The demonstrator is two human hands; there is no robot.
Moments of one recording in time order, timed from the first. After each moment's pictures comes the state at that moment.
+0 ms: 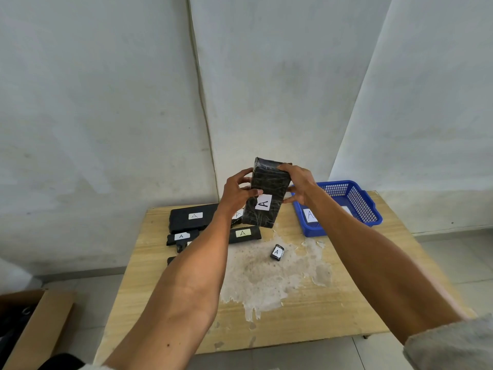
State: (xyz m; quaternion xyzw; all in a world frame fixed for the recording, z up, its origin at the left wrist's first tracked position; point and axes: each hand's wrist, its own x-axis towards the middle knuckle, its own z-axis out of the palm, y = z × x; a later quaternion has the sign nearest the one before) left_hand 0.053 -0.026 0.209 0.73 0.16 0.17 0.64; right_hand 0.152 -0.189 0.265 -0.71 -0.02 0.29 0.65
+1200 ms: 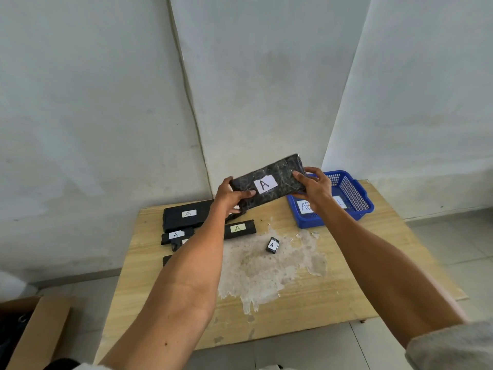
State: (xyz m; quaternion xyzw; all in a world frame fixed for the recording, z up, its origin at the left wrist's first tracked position) left_hand 0.053 -0.031 0.204 0.70 0.33 0.05 0.63; right_hand 0.173 -0.247 0.209 -0.65 0.01 0.15 0.74
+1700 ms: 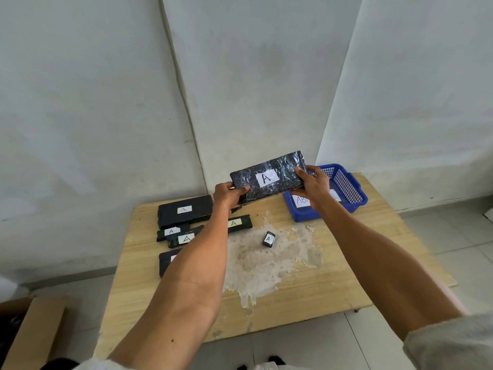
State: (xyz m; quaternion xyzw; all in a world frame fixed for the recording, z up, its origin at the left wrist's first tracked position) left_hand 0.054 -0.044 0.186 0.66 0.35 0.10 0.65; right_hand 0.171 -0.254 0.202 -0.69 0.04 0.14 0.71
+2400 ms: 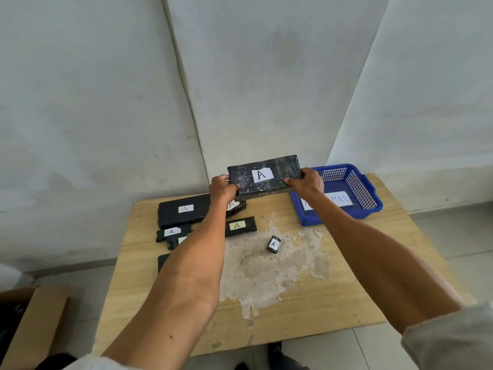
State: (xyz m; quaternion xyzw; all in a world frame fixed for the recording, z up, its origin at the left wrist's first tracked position) left_hand 0.095 -0.003 0.178 0.74 0.39 0.13 0.54; right_hand 0.217 -0.202 0.181 -0.90 -0.09 0.10 0.42
